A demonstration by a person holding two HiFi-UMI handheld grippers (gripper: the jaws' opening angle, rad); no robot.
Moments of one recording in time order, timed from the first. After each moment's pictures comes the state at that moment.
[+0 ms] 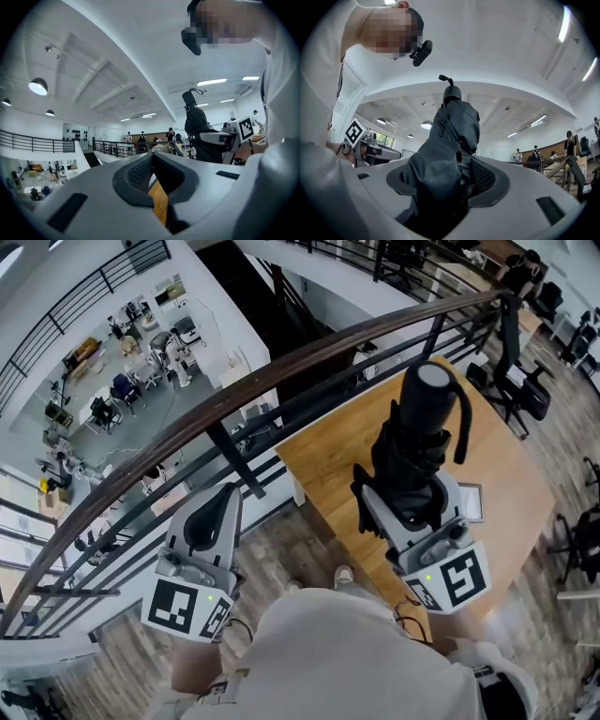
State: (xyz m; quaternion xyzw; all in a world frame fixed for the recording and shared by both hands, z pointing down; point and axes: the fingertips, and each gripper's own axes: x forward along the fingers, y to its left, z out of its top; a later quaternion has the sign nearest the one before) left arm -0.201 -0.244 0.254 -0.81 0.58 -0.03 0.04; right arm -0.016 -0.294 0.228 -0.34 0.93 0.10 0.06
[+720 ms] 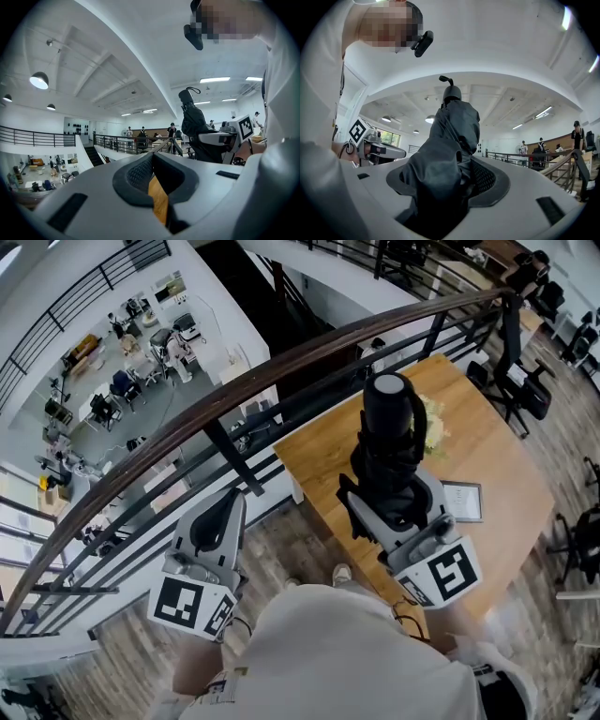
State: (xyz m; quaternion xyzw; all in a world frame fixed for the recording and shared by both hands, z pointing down) left arm -0.193 -0.251 0.275 -0.81 0.58 -0.04 0.01; right arm -0.026 -0.300 0.251 -0.31 0.95 0.07 0.02
